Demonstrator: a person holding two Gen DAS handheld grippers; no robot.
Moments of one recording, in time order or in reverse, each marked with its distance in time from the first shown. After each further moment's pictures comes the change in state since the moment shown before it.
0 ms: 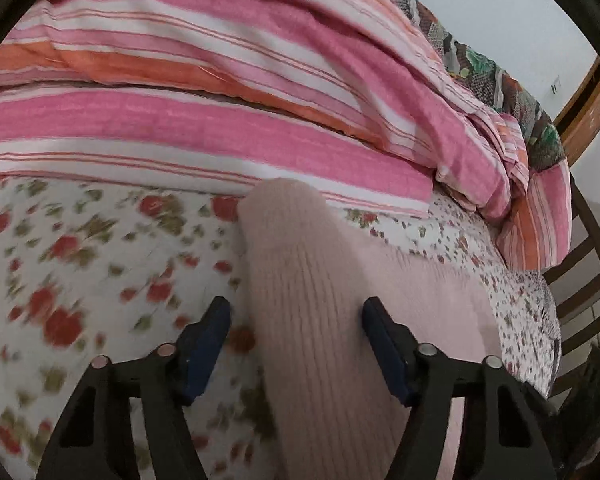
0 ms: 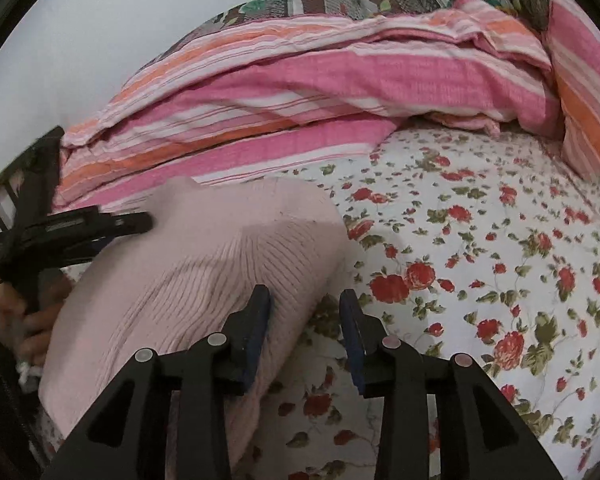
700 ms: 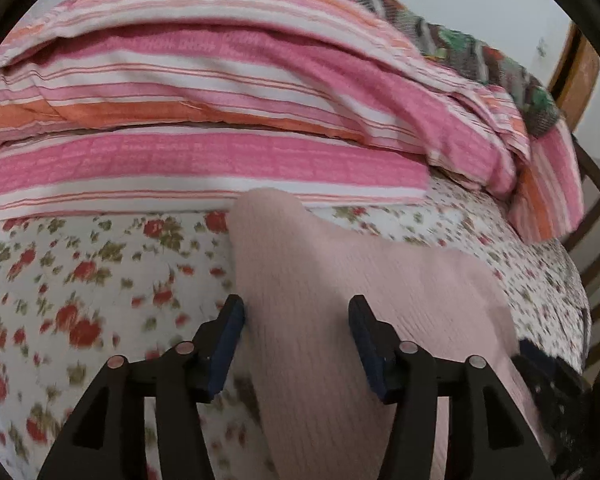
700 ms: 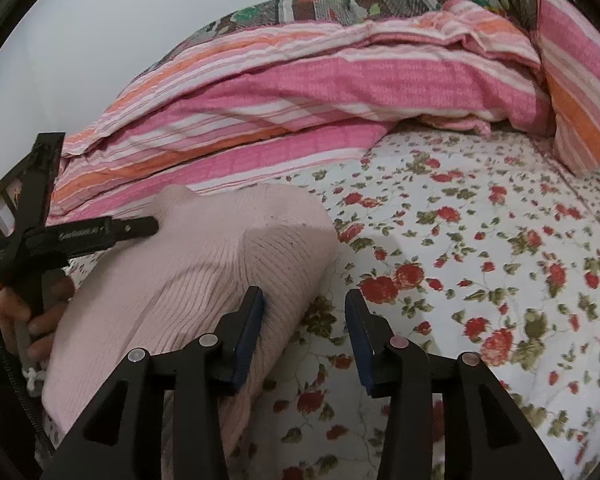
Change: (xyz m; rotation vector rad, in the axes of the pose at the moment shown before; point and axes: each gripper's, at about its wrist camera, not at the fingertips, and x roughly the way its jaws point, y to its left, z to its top) left arm -0.032 -0.028 -0.023 0.150 -0.045 0.084; right arm -0.013 -0.002 0.000 0.010 -0.027 -0.021
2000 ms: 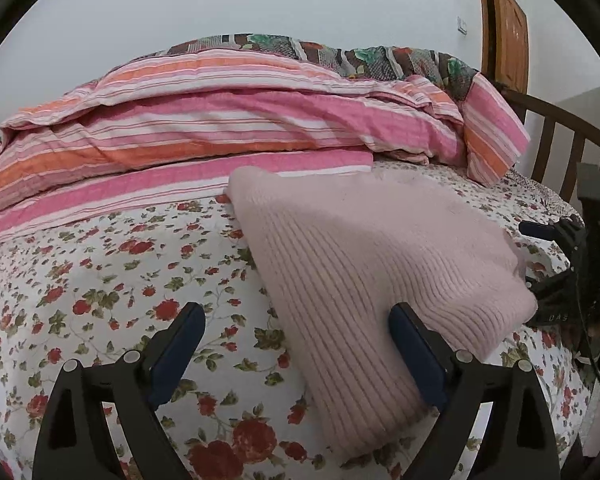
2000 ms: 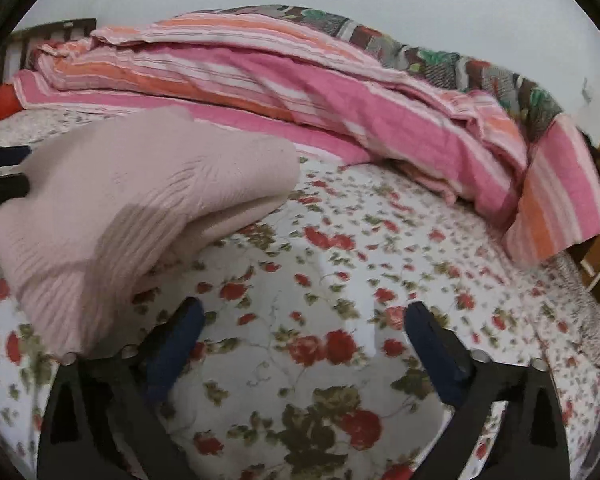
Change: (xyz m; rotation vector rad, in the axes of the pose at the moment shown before) left arm -0.084 -0.022 -0.128 0.237 -0.249 0.069; right arm -0.025 -0.004 -0.057 -0.441 -0.068 -0.247
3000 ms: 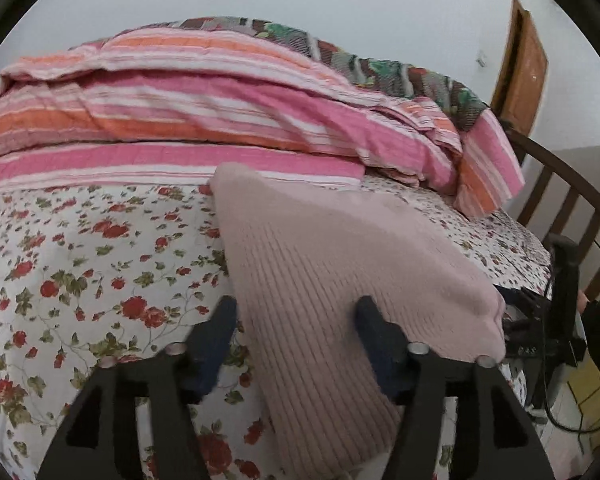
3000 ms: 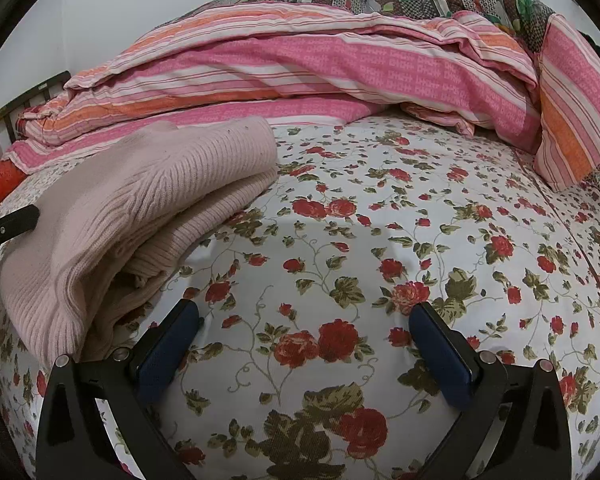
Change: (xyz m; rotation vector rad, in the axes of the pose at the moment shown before) left arm 0.009 0.005 0.016 -0.182 0.035 -0.102; right arm 0.021 -0.034 -0.005 0.239 0.102 0.189
